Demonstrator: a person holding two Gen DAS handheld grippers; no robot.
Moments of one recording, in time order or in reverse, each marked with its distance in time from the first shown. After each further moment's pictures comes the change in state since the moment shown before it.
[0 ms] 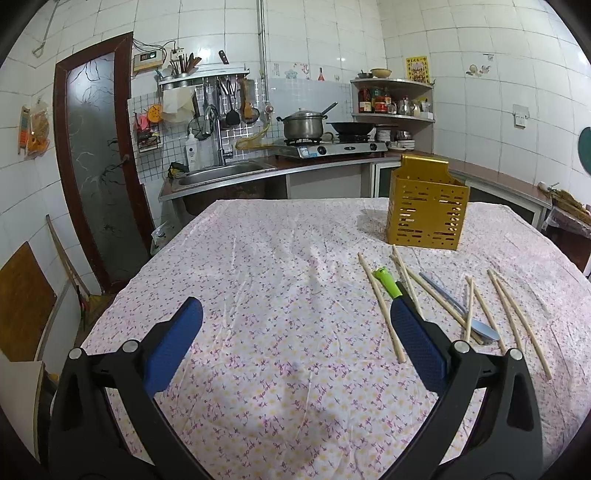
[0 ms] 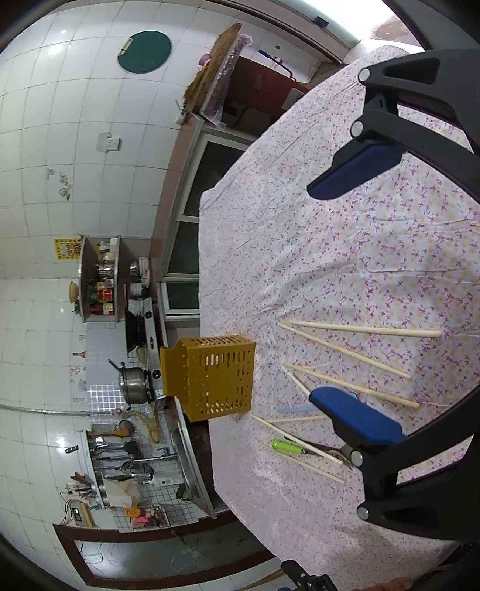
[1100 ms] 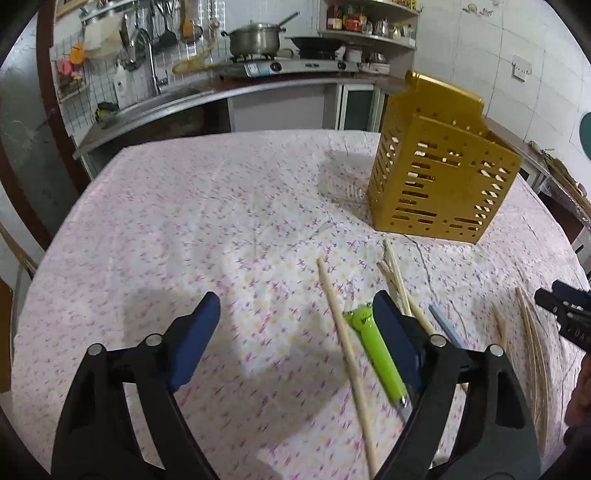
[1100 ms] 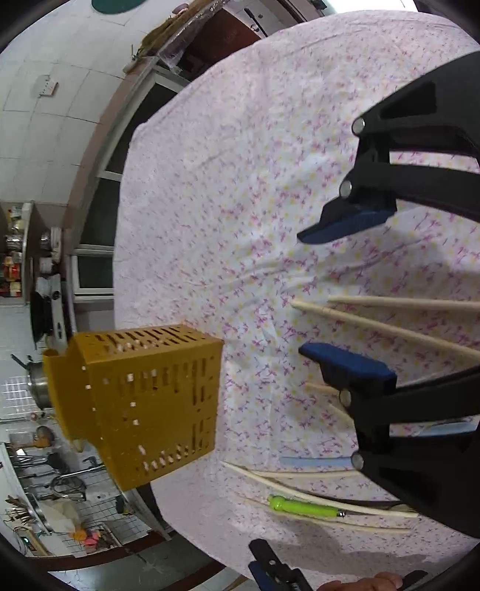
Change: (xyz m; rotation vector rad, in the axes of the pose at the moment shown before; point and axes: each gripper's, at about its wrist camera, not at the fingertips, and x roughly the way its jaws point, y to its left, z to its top) left arm 0.215 -0.063 0.059 0.032 0.361 -0.172; right arm 0.225 0.044 0.036 -0.039 0.382 0.063
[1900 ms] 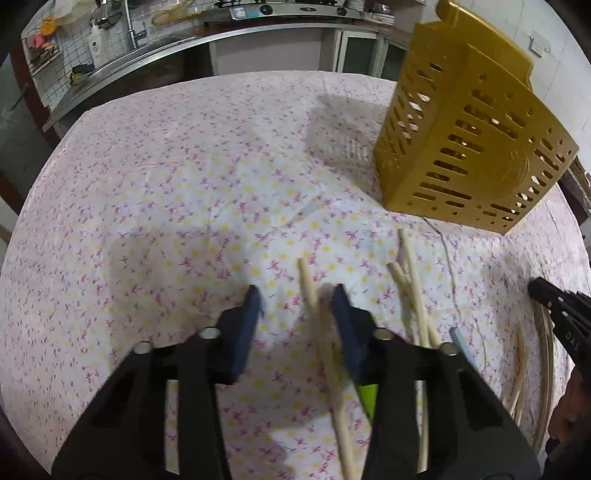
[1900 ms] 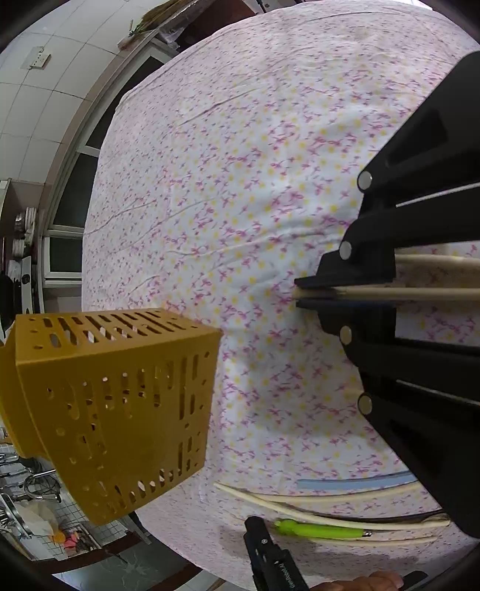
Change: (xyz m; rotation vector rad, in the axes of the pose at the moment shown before) left arm 0.071 -0.015 0.025 0.002 0.219 -0.033; right arm 0.066 0.012 0.031 -0.039 0.104 0.037
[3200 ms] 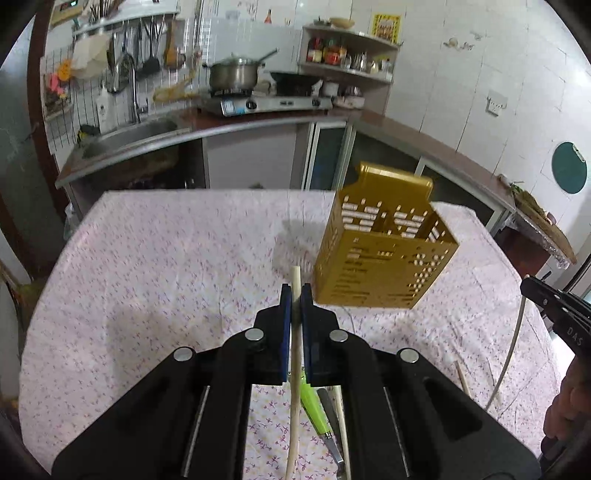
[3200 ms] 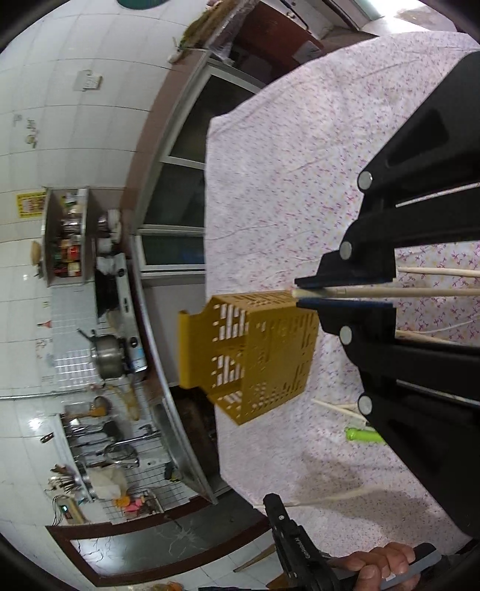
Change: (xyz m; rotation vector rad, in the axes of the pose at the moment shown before) left arm -0.144 -0.005 0.011 -0.006 -0.337 -0.094; right arm -0.160 -0.009 0.019 0.015 -0.352 0.066
